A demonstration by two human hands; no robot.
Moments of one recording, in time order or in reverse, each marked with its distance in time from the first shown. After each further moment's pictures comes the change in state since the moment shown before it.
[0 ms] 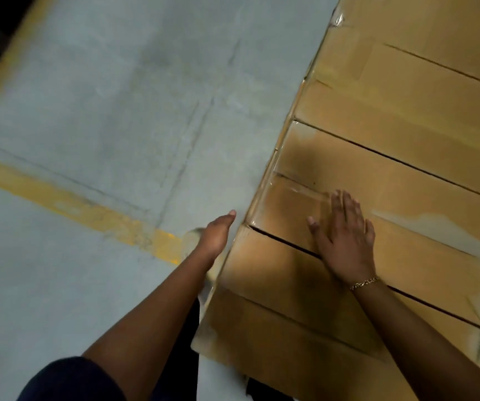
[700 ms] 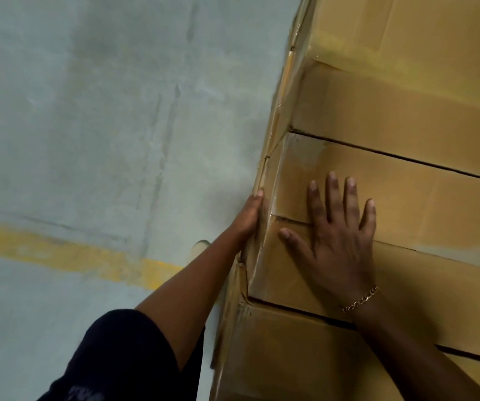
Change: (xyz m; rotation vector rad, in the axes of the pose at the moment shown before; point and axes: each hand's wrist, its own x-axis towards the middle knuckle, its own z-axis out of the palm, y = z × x) left_hand 0.185 0.067 0.078 0.016 -0.348 -0.011; right_hand 0.112 -0.027 0.051 -0.216 0.079 -0.065
